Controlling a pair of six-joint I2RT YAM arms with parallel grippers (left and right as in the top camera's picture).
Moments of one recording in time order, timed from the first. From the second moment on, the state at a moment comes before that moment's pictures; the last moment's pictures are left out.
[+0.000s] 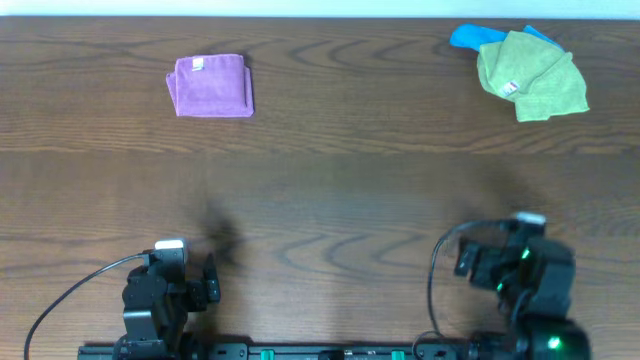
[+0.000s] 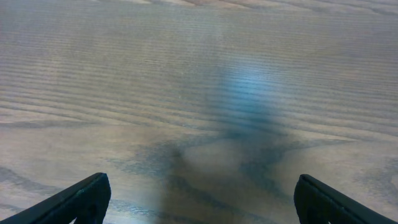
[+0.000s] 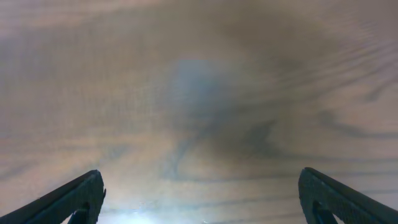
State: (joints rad) left arm 0.02 0.01 0.24 -0.91 -0.01 -0.02; right arm -0.12 0.51 0.48 -0.81 -0.03 0.11
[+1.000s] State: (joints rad) left arm 0.02 0.01 0.24 -0.91 -0.01 -0.02; right arm -0.26 1.80 1.66 -0.85 -0.03 0.12
